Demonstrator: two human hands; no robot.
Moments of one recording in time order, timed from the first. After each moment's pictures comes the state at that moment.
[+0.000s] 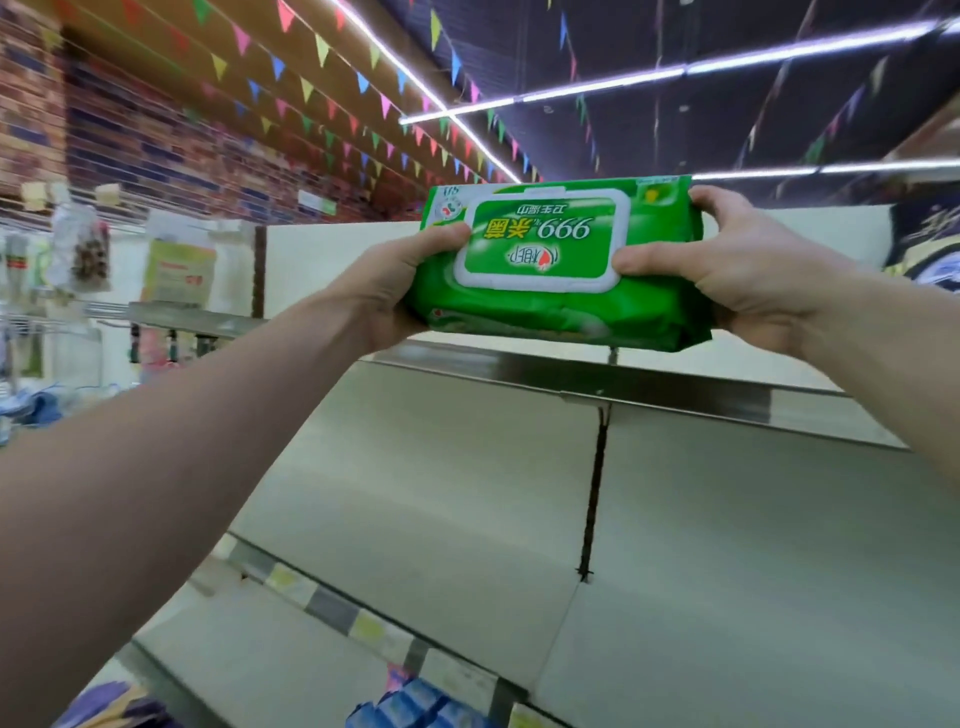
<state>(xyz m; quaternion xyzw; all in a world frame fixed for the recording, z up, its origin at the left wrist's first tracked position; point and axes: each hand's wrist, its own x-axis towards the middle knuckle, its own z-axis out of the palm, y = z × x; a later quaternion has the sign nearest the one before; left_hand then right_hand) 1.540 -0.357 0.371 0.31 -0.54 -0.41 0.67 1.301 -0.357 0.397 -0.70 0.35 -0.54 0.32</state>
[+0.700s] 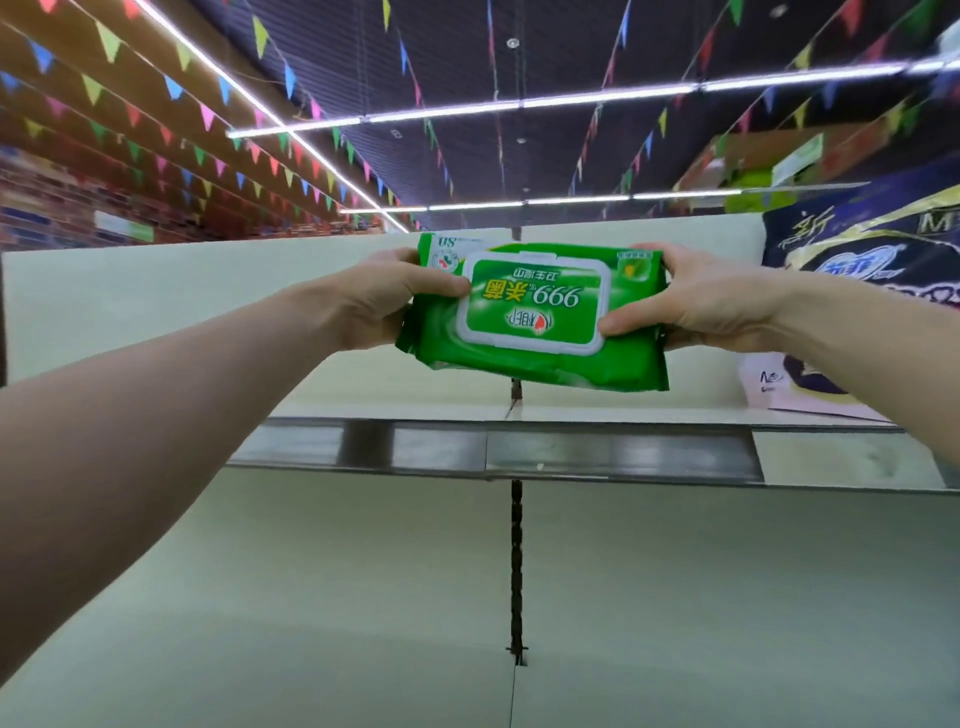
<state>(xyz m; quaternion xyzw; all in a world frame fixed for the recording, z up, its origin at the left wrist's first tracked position) 1.513 -0.531 0.419 0.34 -0.68 -0.40 0.51 1.253 -0.480 0.414 -0.70 0.48 -0.47 0.24</state>
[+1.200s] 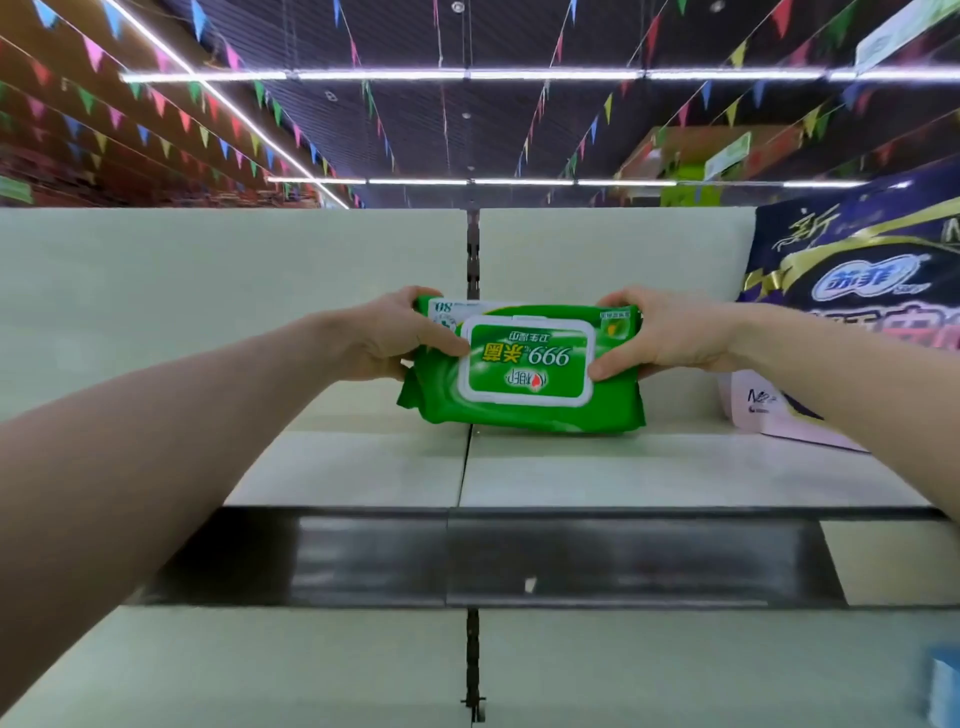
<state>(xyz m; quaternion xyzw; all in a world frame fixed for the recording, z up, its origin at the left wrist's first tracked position) 1.472 -0.638 0.417 0.41 -0.71 -0.41 0.40 1.215 -0.582 0.421 -0.67 0.60 -0.37 0.22</state>
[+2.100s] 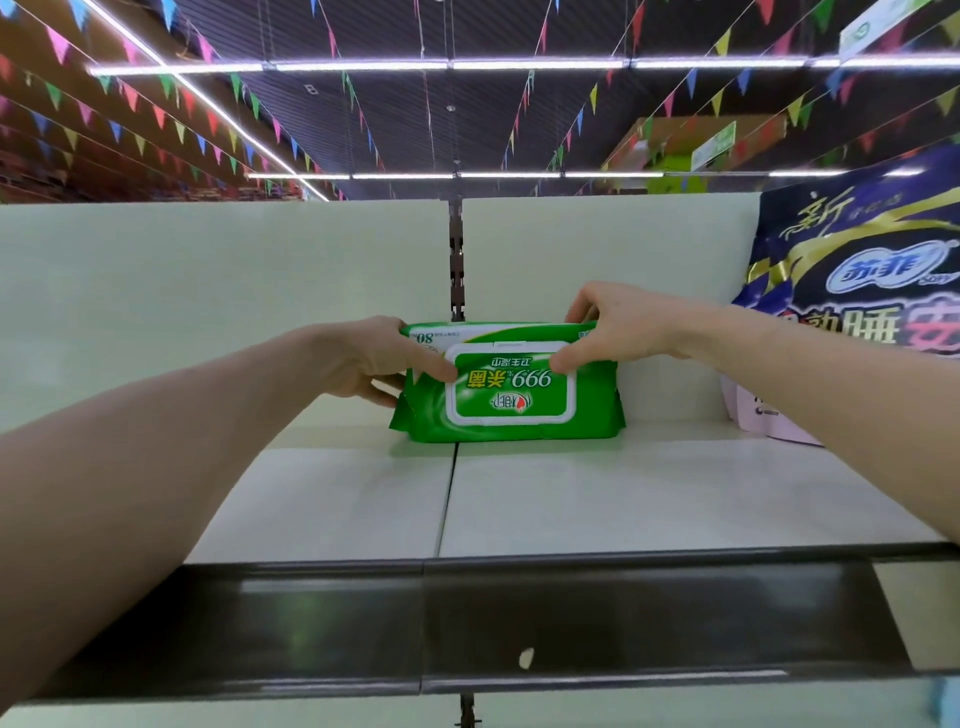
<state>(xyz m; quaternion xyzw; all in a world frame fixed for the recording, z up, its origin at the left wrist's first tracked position) 1.467 -0.673 0.410 0.52 -0.72 -0.34 0.31 1.226 -0.622 0.425 -0.71 0.66 -0.25 0.00</state>
